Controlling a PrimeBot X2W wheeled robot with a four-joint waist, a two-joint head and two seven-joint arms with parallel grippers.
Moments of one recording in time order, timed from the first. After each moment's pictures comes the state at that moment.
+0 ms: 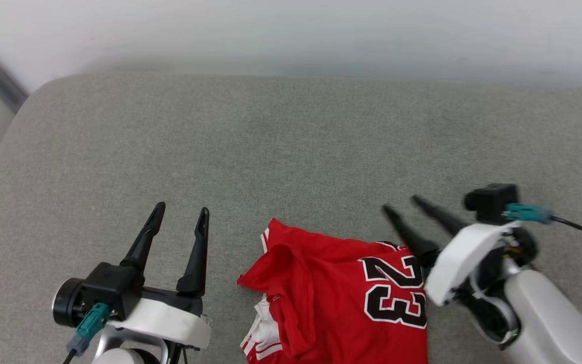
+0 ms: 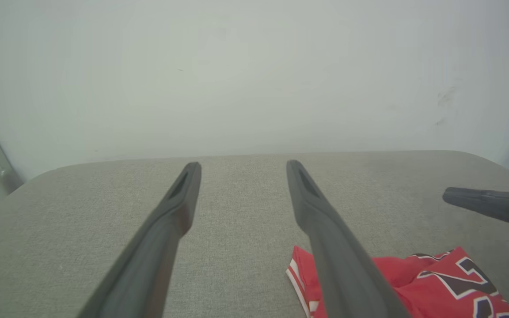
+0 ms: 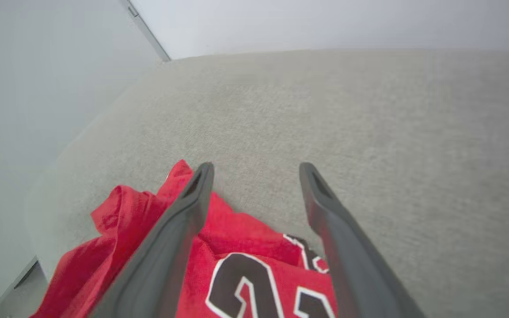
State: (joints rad) left arm -0.11 0.43 -0.44 -0.14 -0.49 0.25 -0.24; right arm -0.39 -0.27 0.46 0.30 0.69 0.13 0.16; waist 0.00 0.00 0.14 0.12
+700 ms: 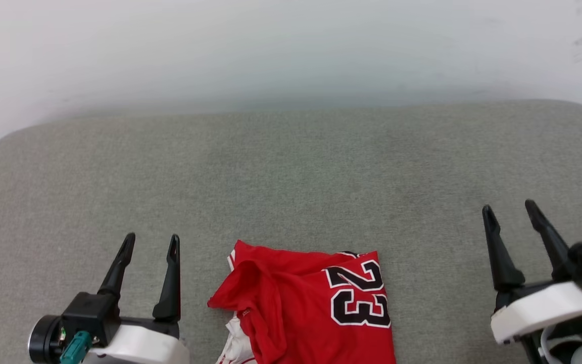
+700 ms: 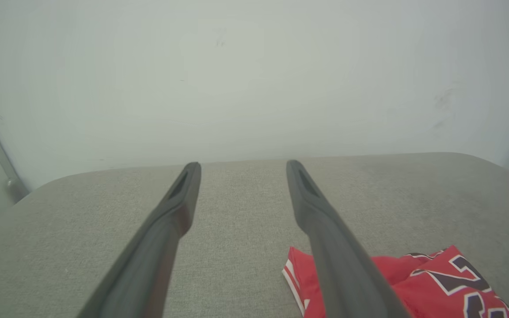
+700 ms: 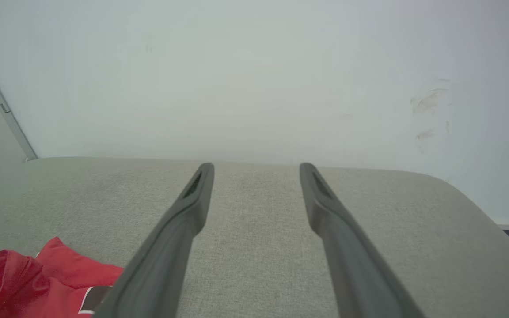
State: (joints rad) left arm 0.00 0.44 -0.38 -0.14 -0.48 0.31 -0.26; right arm -0.04 -0.12 -0.02 -0.10 0.17 0.13 0.00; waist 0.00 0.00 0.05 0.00
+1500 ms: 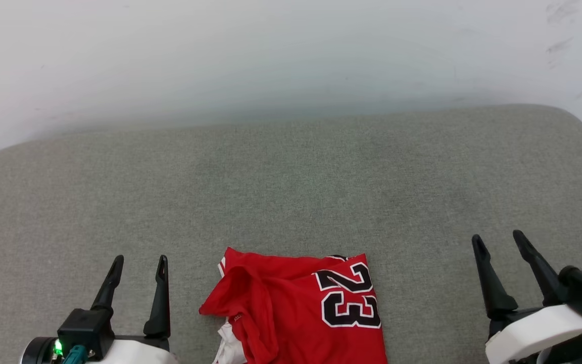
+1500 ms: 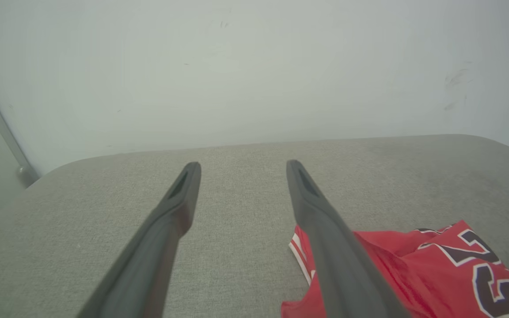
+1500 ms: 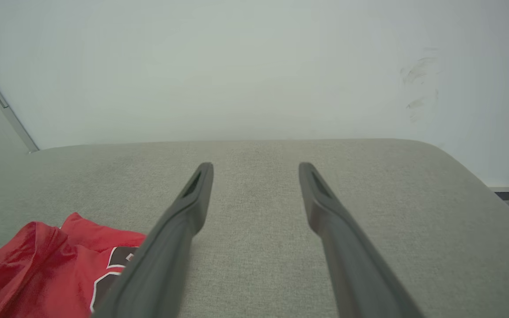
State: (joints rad) left arm 0.07 0.43 -0.34 -0.10 -0.46 0.31 -0.26; right arm 0.09 -0.07 -0.01 -0.20 0.17 0.13 0.09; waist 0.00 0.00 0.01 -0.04
